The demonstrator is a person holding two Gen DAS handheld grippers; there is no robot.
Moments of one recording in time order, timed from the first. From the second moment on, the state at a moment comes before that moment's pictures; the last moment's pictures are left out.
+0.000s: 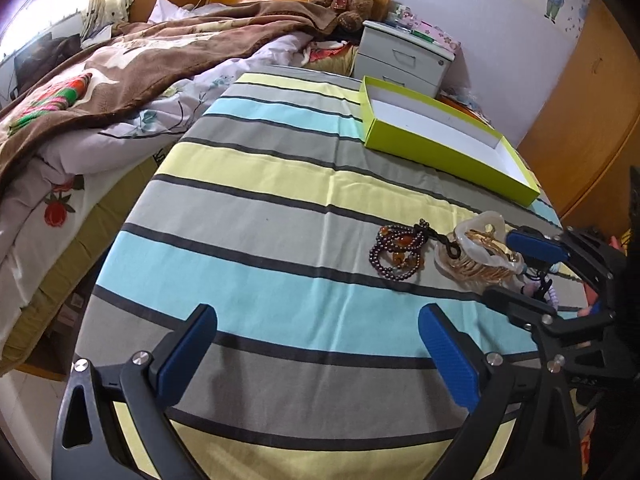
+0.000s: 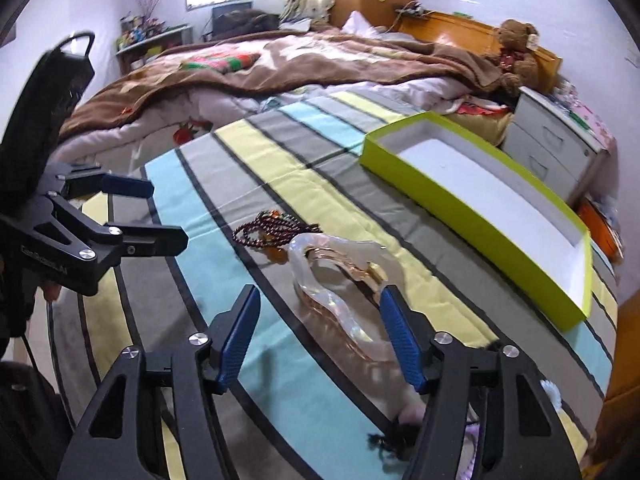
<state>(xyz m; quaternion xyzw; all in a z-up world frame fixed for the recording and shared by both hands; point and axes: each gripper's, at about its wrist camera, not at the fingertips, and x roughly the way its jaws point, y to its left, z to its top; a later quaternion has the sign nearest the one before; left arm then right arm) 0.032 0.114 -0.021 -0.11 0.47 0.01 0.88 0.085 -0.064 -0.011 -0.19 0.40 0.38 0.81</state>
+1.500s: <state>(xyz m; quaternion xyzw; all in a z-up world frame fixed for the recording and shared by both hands) 0.101 0.056 -0.029 0.00 0.47 -0.07 0.88 0.086 -0.119 0.032 -0.08 0.36 0.31 0.87</state>
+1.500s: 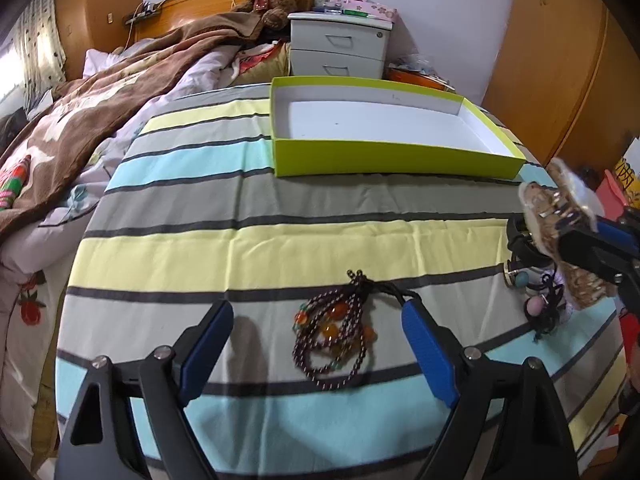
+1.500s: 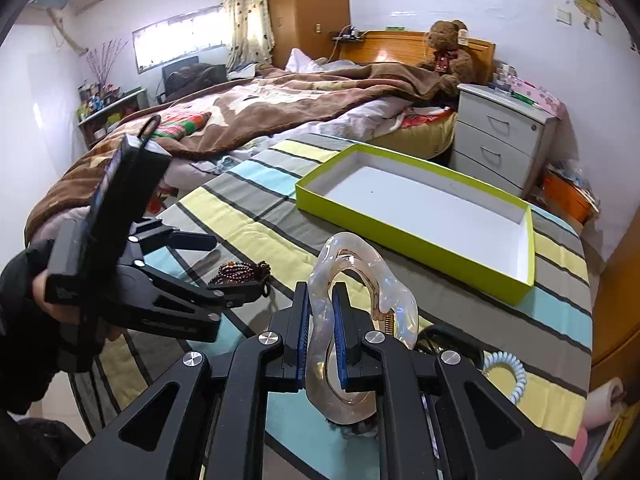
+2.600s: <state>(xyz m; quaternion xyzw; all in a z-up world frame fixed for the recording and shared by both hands) 0.116 0.053 -0.030 0.02 0.45 -0.03 0.89 0.088 -0.133 0.030 -0.06 0.36 0.29 0.88</state>
